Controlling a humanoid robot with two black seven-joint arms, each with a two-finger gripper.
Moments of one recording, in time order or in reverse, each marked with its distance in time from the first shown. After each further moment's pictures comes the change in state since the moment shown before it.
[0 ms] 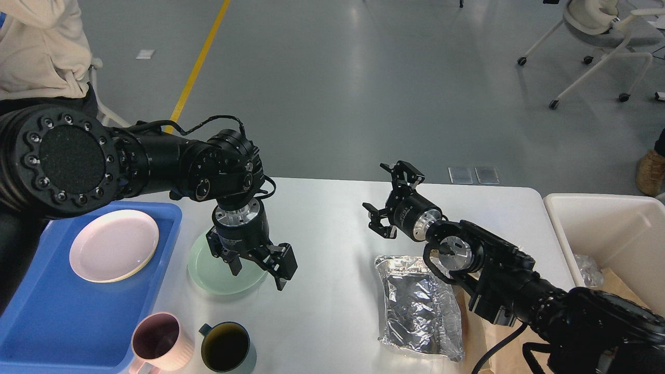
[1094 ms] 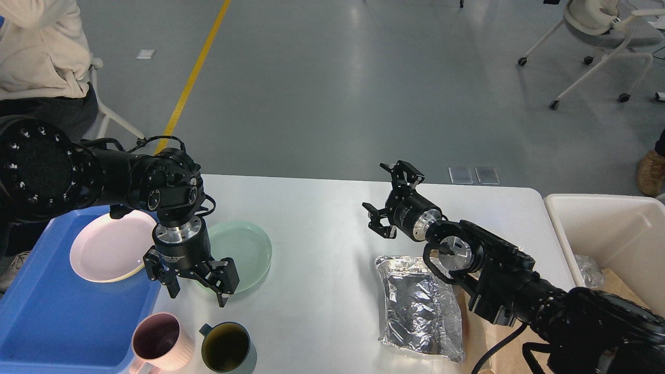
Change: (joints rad) left arm 0.129 0.170 0.162 -0.012 -0.053 0.000 0.000; right arm 0.000 0.000 0.001 0.001 0.000 0.000 0.000
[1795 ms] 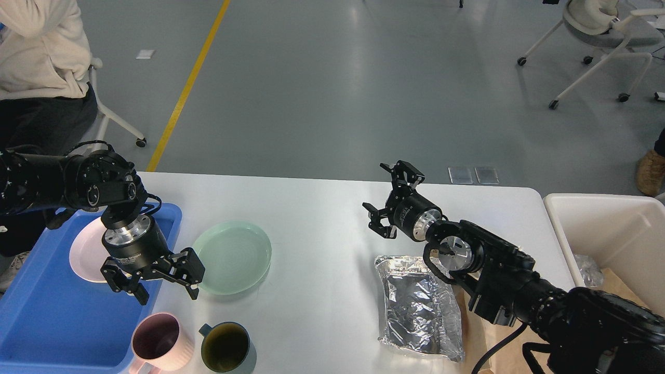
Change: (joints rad) left arm -0.005 0.145 0.070 0.000 -0.081 0.000 -0.099; right arm 0.000 0.000 0.000 -0.001 0.000 0.000 0.000
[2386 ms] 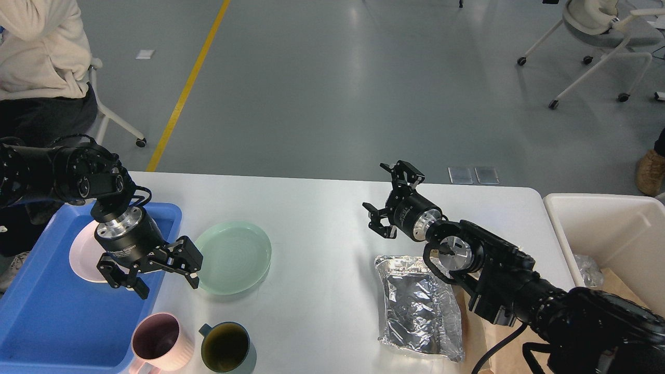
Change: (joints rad) left arm -0.038 -0.004 0.077 -0.009 -0.059 0.000 -0.067; right arm 0.000 0.000 0.000 0.000 0.000 0.000 0.001
